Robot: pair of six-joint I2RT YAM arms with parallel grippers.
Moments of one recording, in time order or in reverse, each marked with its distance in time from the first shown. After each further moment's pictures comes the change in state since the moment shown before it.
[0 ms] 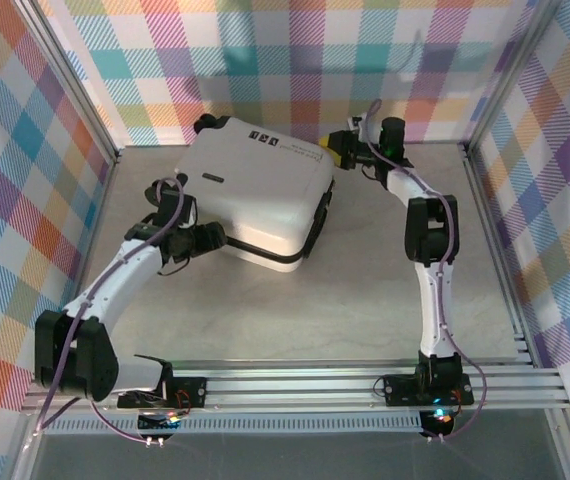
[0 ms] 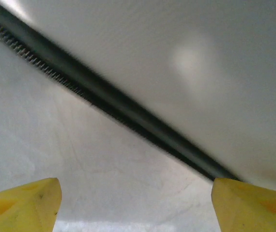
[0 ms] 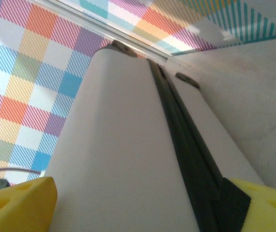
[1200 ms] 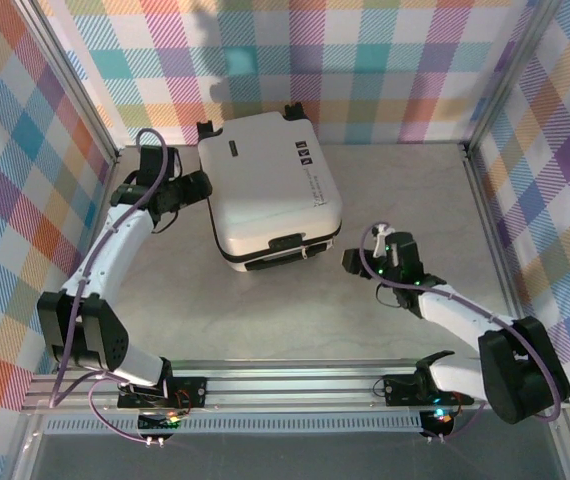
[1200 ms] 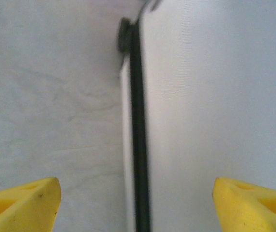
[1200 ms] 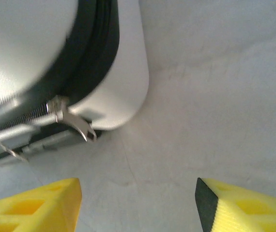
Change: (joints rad) left arm 0.044 0.119 0.351 0.003 -0.088 0.060; right arm 0.274 -1.275 -1.528 -0.198 1.043 -0.463
